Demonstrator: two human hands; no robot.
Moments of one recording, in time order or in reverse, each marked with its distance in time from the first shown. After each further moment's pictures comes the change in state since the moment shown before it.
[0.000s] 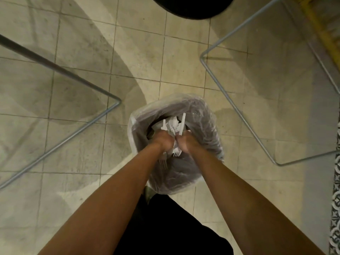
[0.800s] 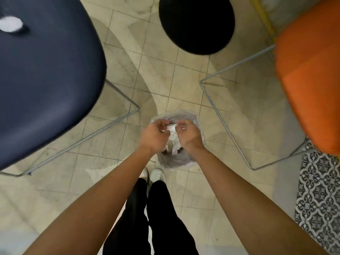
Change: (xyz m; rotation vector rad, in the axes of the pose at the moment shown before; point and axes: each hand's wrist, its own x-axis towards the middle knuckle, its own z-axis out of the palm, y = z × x) left_hand -0.187 0.021 -0.083 -0.288 0.296 0.262; right_hand -0.194 -0.080 -0.056 0.132 0.187 -0.340
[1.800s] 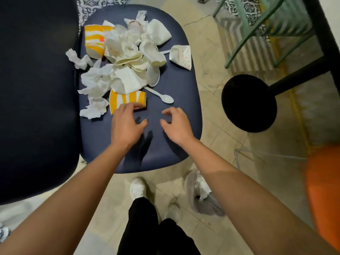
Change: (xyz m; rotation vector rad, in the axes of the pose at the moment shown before) left_hand -0.097 0.014 -0.339 0.159 0.734 0.113; right_hand -0.108 -0.314 0.129 -0.505 -0.249 -0.675
